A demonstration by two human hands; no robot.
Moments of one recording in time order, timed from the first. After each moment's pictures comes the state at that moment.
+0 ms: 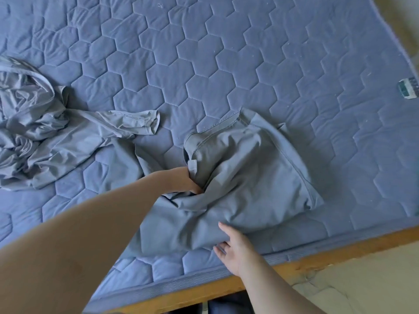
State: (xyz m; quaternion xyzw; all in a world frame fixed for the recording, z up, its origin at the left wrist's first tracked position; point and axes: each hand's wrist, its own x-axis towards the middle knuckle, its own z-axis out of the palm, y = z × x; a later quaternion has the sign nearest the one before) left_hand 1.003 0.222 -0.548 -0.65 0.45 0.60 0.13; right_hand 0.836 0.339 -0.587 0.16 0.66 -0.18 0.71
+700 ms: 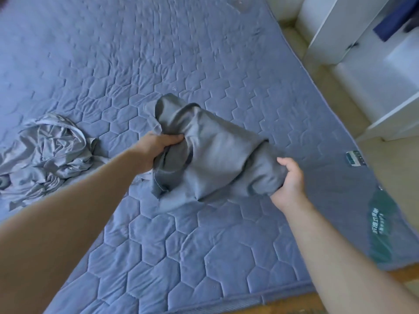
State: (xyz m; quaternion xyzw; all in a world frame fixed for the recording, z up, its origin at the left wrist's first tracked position) left_hand 1.034 0.164 -0.374 -0.66 0.23 0.60 -0.39; right_hand 0.771 0.159 -0.400 -0.13 0.56 -0.48 0.66
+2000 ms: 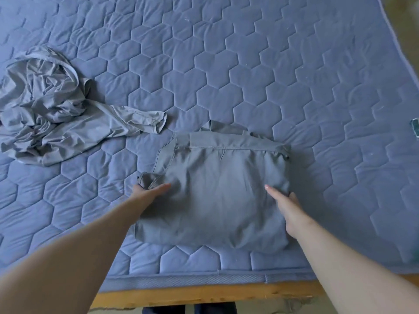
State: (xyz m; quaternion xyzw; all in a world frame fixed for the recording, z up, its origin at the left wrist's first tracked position) left_hand 1.013 0.294 -0.559 -0.83 0.06 0.50 -0.21; right_hand 0.718 0.209 -0.575 -0.24 0.77 -0.15 0.57
